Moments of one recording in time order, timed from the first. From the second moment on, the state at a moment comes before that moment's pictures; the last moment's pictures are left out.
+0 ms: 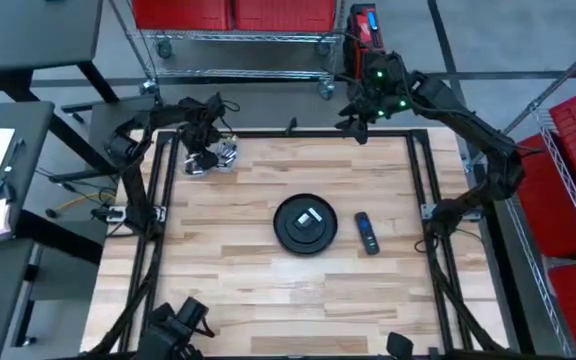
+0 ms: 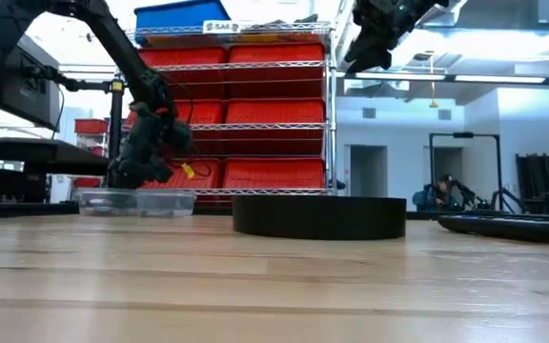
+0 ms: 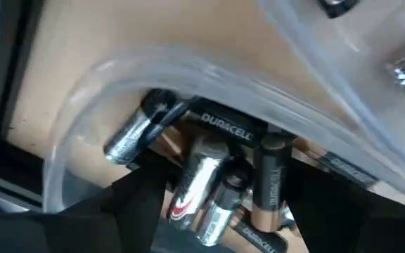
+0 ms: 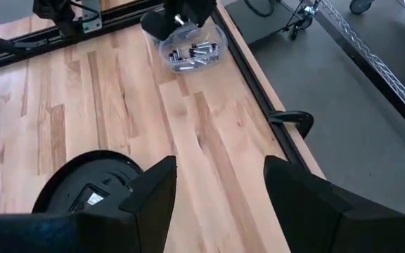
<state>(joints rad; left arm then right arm) 1.05 1.90 1.25 -0.95 -0.24 0.39 -0.73 1.48 1.61 -0.89 -0.37 -0.24</state>
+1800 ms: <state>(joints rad) 1.04 1.85 1.32 -0.99 -0.20 0.44 -0.73 1.48 1.61 -0.92 -0.37 -0.21</state>
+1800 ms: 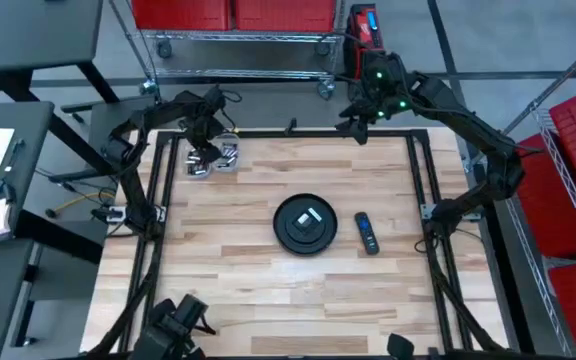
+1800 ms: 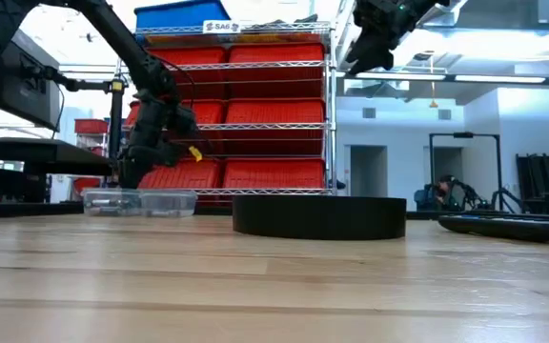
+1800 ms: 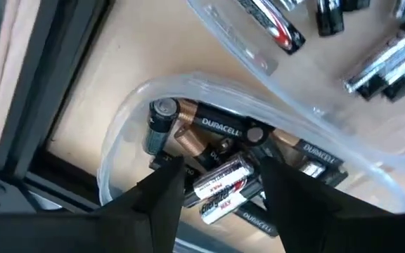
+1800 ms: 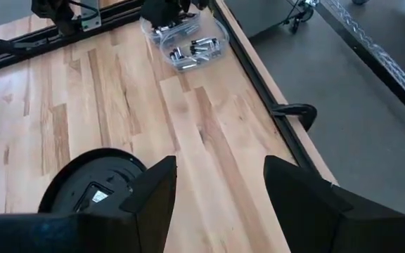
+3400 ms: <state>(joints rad) 1.01 1.83 1.43 -1.12 -0.26 0.35 -0.72 1.47 1.61 -0.97 -0.37 -0.24</state>
